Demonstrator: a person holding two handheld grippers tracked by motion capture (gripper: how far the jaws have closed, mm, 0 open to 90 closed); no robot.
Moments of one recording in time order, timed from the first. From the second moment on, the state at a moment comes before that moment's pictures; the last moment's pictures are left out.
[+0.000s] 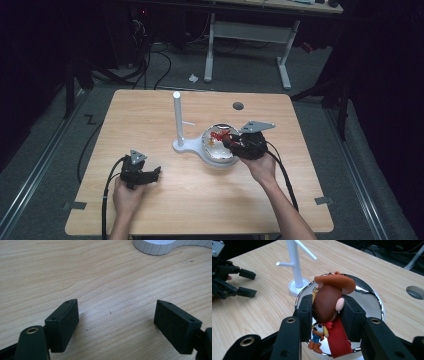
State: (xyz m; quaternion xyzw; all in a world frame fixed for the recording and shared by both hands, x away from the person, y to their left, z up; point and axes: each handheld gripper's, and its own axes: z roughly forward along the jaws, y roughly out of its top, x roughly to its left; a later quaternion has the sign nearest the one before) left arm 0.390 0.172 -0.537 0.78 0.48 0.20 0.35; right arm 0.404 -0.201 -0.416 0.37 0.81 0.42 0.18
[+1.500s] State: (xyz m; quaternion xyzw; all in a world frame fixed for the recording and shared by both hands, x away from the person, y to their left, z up) left arm 0.390 0.172 -0.537 0.78 0.48 0.20 0.35; right arm 0.430 -0.189 -0.448 0.39 0.83 0.36 0.18
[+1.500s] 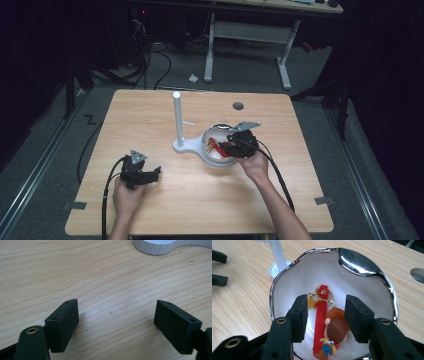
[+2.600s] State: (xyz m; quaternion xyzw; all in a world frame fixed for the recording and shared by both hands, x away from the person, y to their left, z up) left arm 0.390 0.172 -0.537 0.78 0.48 0.20 0.35; right arm 0.408 -0.232 -0.411 0.41 0.78 0.42 0.21
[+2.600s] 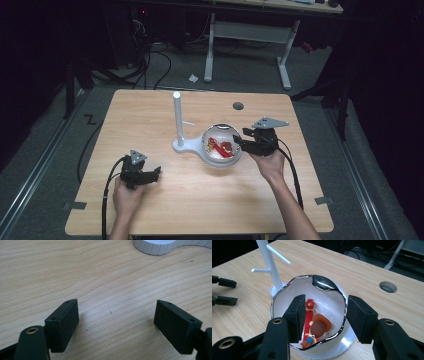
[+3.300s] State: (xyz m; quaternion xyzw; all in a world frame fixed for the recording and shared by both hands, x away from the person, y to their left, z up) left arm 0.390 0.172 -0.537 0.78 0.48 0.20 0.35; right arm 0.391 -0.264 -0.405 0.43 0.76 0.43 0.22
